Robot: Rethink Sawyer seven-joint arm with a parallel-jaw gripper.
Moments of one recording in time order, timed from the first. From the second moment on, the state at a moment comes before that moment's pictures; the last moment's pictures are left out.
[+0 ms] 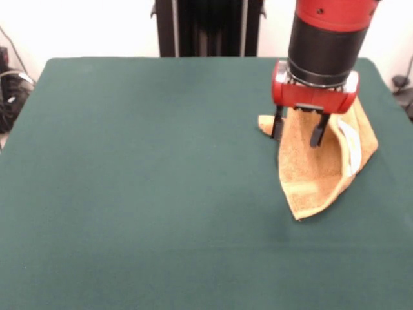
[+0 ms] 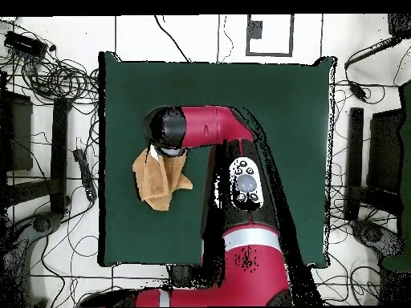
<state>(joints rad) -0.08 -0.47 0.09 1.28 -0.17 0.81 2.05</state>
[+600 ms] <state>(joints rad) -0.08 -0.41 0.08 1.32 -0.17 0.65 2.05</state>
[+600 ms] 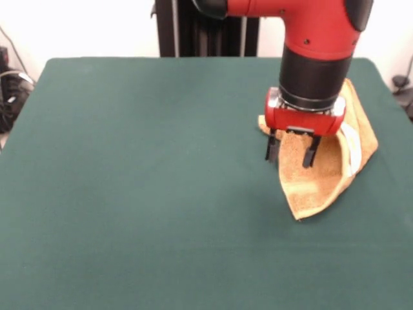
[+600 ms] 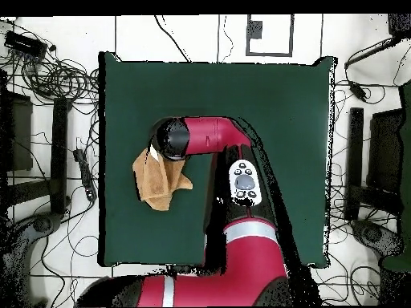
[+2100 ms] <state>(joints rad) -0.08 -0.33 0.03 1.38 -0.12 0.52 2.05</state>
